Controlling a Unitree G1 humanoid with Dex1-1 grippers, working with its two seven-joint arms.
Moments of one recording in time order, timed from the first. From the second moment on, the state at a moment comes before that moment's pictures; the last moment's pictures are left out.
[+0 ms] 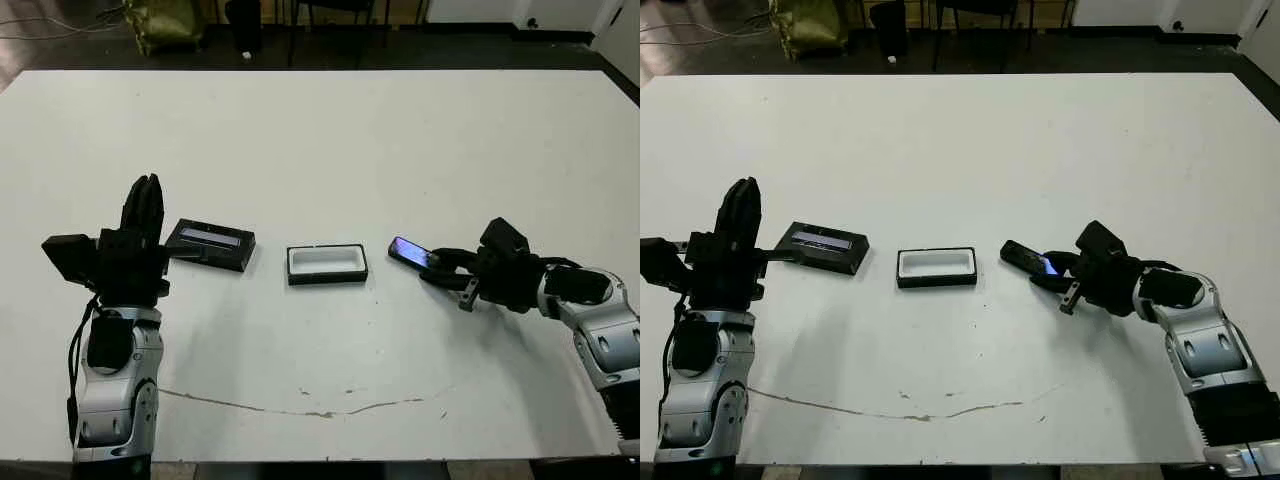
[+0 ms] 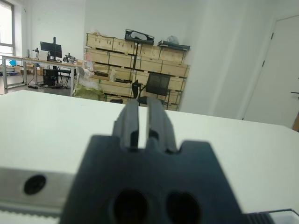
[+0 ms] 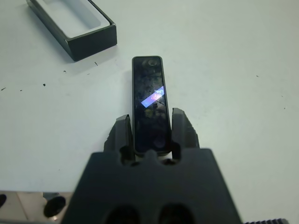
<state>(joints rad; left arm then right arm) -0.03 0.11 0.15 -0.21 -0.24 -0.12 -0.11 -0.31 -0.66 0.13 0.16 0.09 0.25 0.90</state>
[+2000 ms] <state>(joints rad) -0.02 0.11 0.13 -0.18 -0.24 -0.14 -0.10 -0.99 -0.40 0.44 0.63 -0.07 0.20 1.37</state>
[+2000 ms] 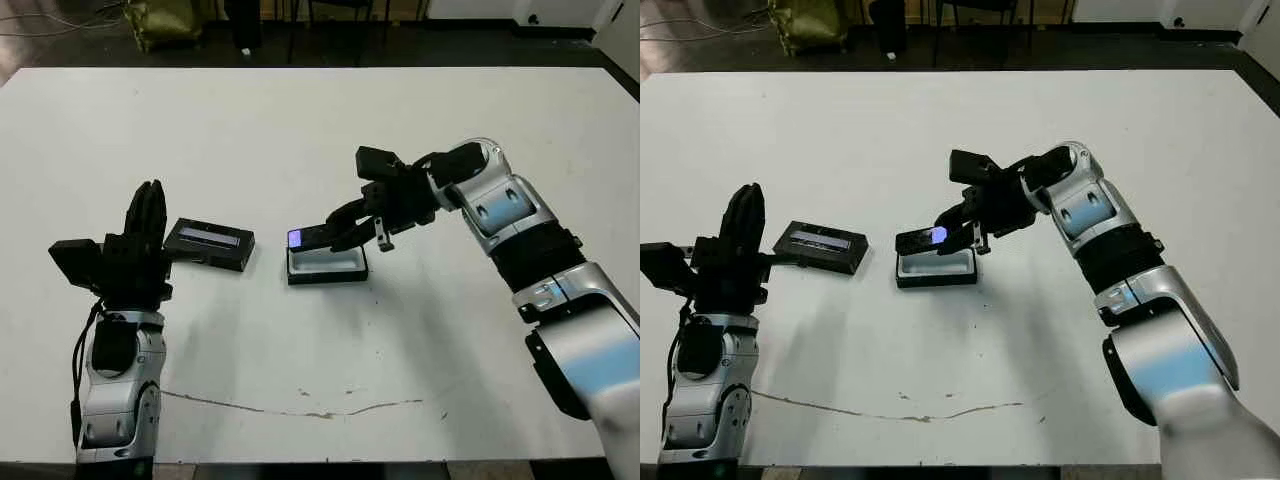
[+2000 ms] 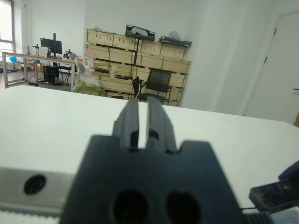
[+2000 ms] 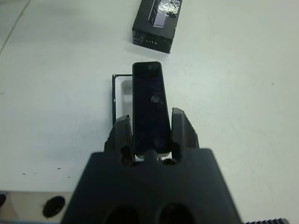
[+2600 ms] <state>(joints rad) -0.01 0.10 0.13 -0.18 -0.24 -0.14 -0.10 -0.97 -0.40 0.46 0.63 -0.09 0.18 1.39</state>
